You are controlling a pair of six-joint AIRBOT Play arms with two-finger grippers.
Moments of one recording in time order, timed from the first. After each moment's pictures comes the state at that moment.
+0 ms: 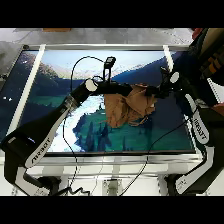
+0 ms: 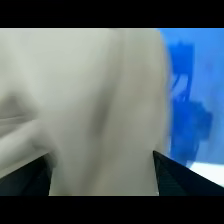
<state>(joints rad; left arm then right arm) -0.53 -1.73 1.59 0.70 -0.63 -1.04 -0.05 -1.85 1.63 -1.27 1.11 1.50</state>
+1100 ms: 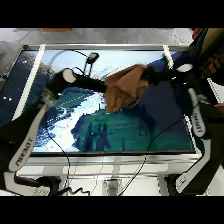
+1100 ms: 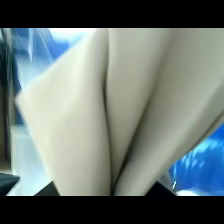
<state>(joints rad) -0.33 -1.58 1.59 1.05 -0.93 -1.13 -0.16 -1.89 1.88 -0.54 1.19 1.40</state>
